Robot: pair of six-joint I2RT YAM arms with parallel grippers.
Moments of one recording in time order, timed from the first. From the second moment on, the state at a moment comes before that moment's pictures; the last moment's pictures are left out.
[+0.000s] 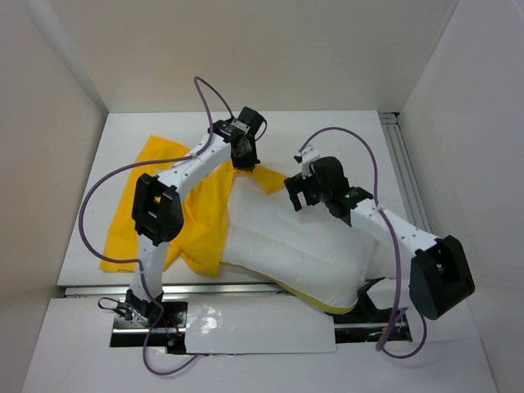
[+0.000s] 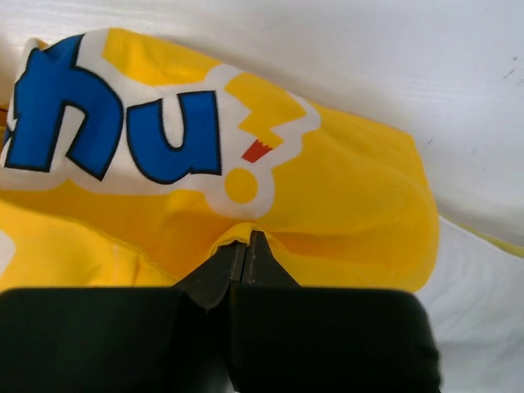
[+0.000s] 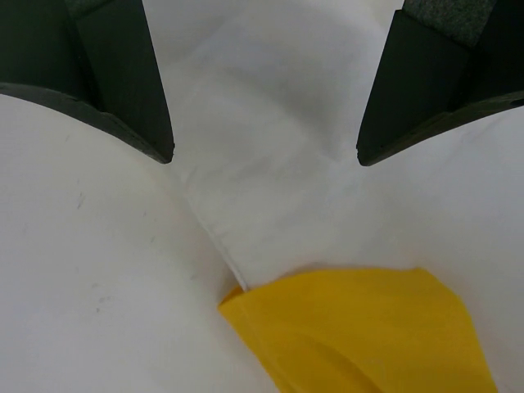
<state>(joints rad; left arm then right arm) -0.55 2.11 2.00 -0.95 -0.17 -0.65 0.50 1.26 0.82 -0.19 0.06 -0.03</state>
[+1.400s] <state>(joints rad) -0.71 1.92 2.03 -0.78 -0.04 -0.66 0.63 1.24 0.79 0.14 -0.09 -0.06</state>
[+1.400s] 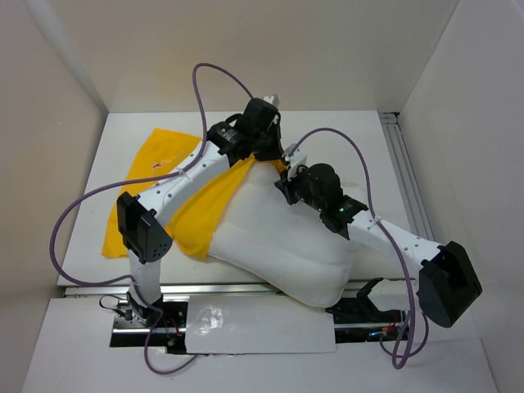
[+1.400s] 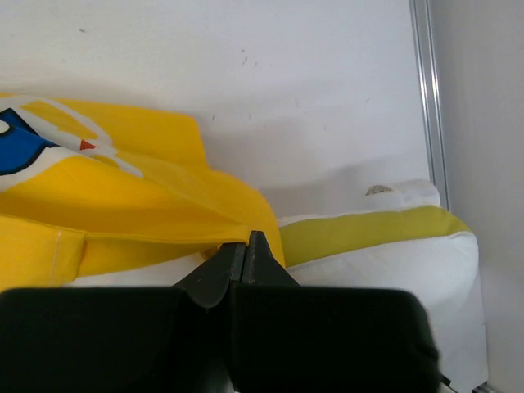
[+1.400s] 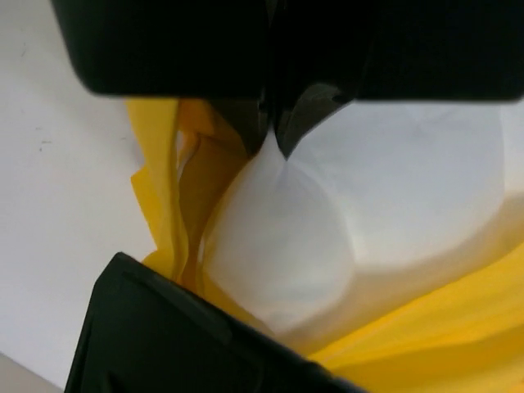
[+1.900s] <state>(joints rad) -0.75 2.06 2.11 -0.76 0.07 -0.66 0.69 1.23 0.58 0.57 0.02 -0.04</state>
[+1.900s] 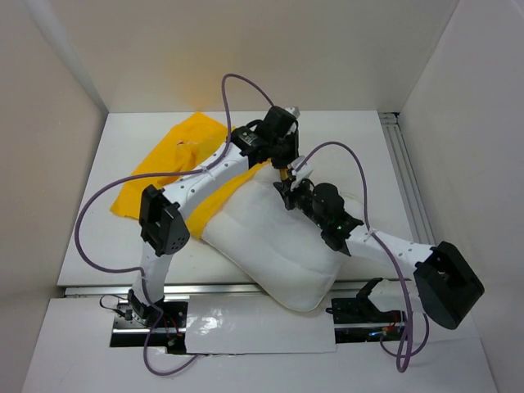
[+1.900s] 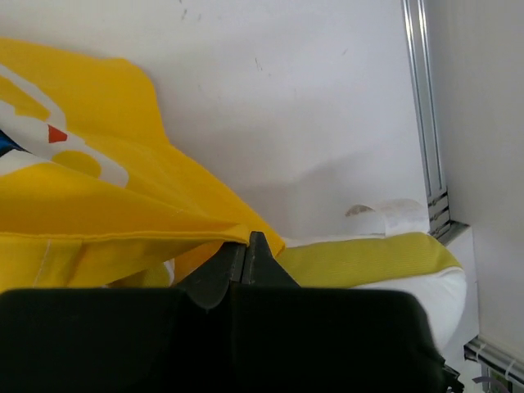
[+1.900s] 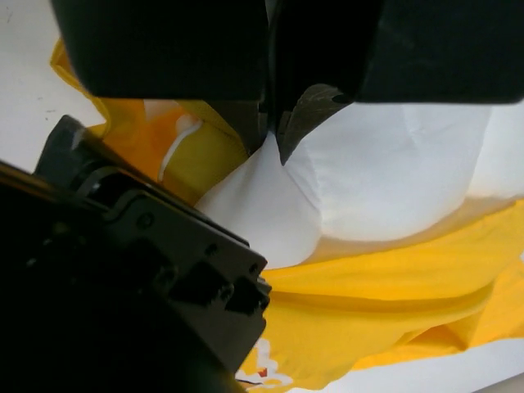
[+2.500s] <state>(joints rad) -0.76 2.05 2.08 -0.71 0.05 -0.59 0.72 1.23 0.55 0.66 0.29 0.02</state>
